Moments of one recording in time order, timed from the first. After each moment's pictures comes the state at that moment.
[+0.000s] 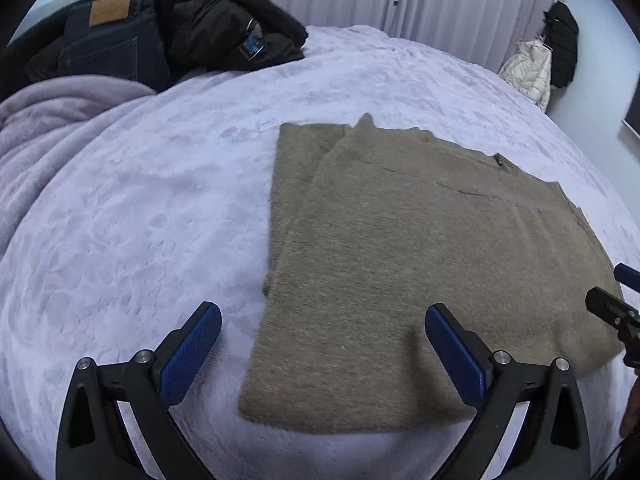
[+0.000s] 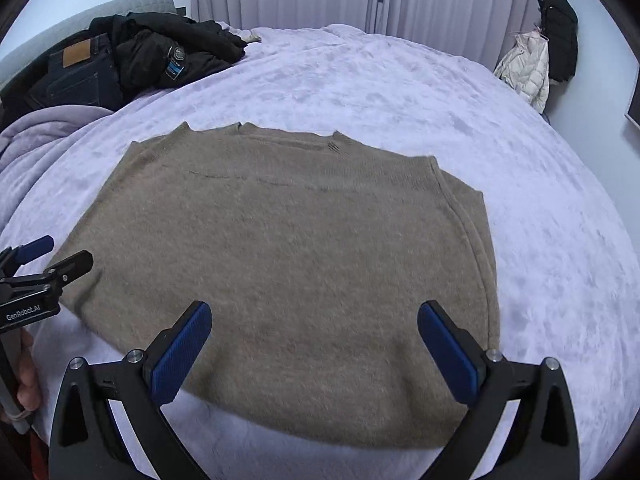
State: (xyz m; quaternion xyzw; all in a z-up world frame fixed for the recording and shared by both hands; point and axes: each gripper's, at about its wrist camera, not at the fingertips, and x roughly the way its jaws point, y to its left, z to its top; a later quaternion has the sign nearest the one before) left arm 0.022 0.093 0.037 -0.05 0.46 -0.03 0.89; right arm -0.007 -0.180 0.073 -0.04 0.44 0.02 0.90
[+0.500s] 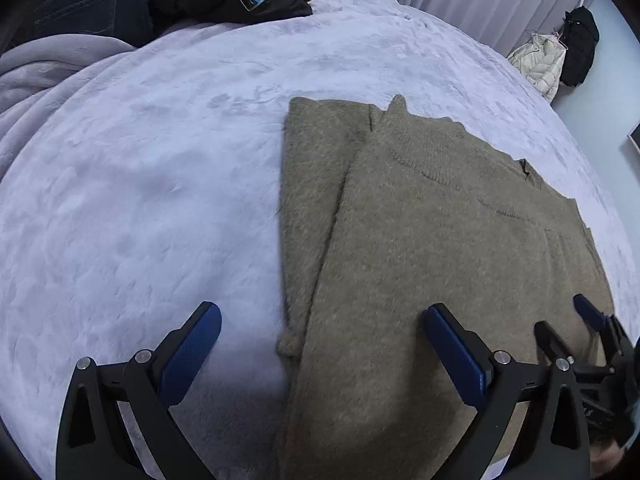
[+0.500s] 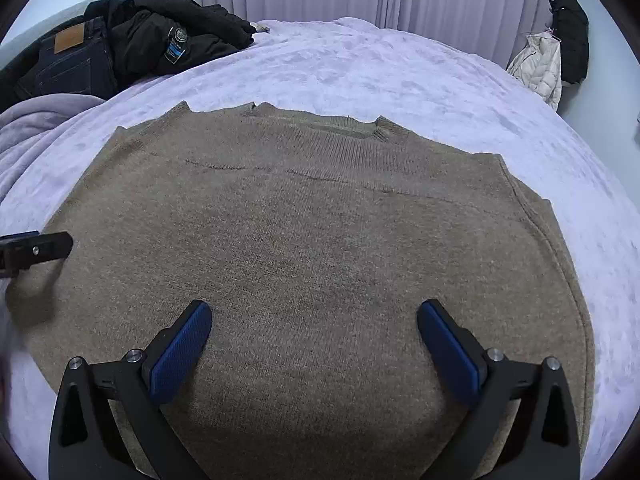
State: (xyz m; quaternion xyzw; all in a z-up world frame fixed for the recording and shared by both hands) left arm 0.087 0.112 0.018 -0.09 0.53 -0.07 0.84; right arm 0.034 -0.150 0.021 -0.04 0.43 0.03 0.90
